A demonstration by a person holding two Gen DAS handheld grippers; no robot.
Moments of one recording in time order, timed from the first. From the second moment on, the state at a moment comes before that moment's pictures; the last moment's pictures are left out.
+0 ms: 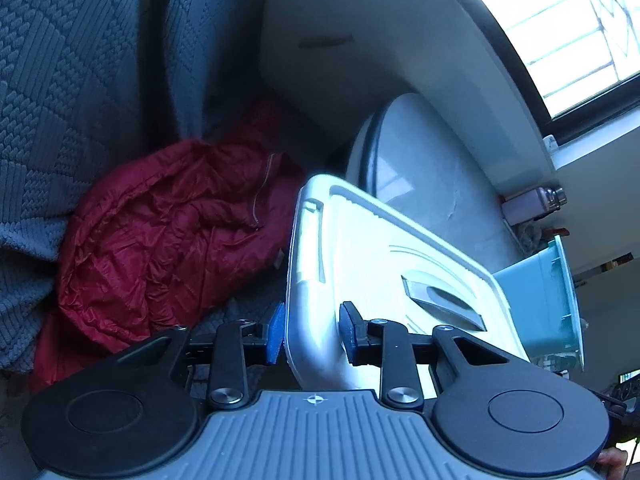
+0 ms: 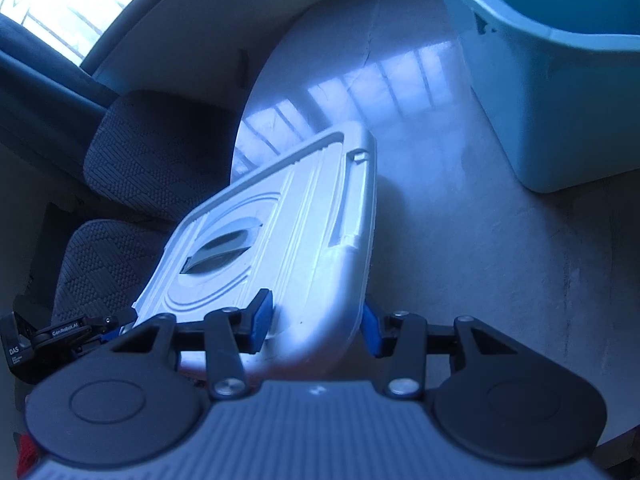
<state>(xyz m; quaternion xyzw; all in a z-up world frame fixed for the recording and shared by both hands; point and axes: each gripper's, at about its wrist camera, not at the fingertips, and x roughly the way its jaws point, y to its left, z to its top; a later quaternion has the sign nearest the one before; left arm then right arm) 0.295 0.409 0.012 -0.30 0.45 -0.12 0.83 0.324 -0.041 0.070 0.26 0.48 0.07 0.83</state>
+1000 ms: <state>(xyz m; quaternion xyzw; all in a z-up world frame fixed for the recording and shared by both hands) 0.237 0.343 0.100 -0.27 0.38 -0.16 0.87 0.239 -0.098 0.122 0.25 0.40 0.08 0.88</state>
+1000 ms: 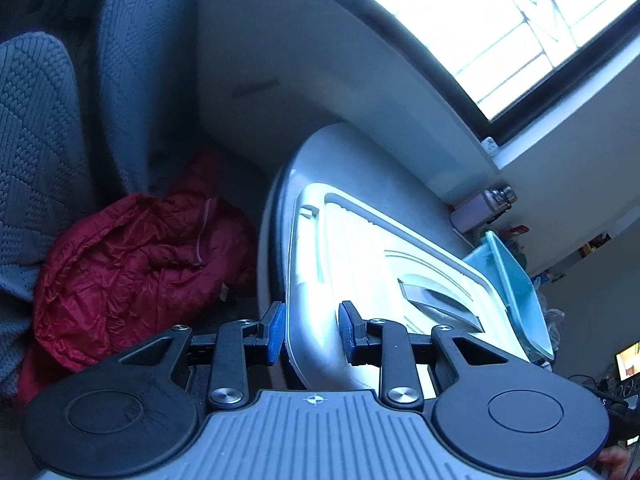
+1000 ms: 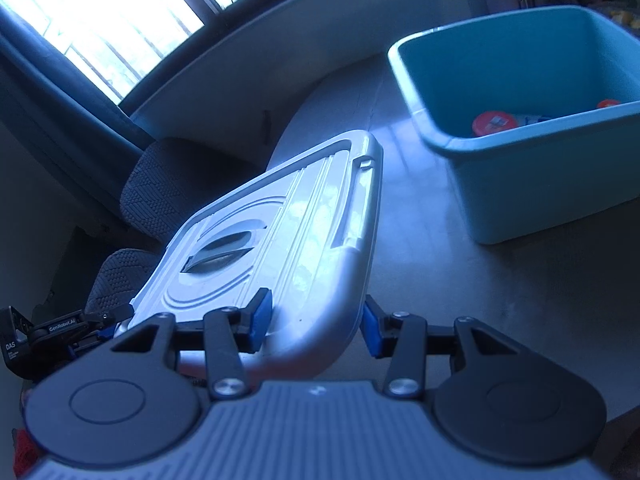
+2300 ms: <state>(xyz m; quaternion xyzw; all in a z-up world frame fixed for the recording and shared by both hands) -0.029 0.111 0.141 -0.28 0.29 -0.12 0.91 0.017 -0.294 0.154 0.23 0.32 0.15 0.91</state>
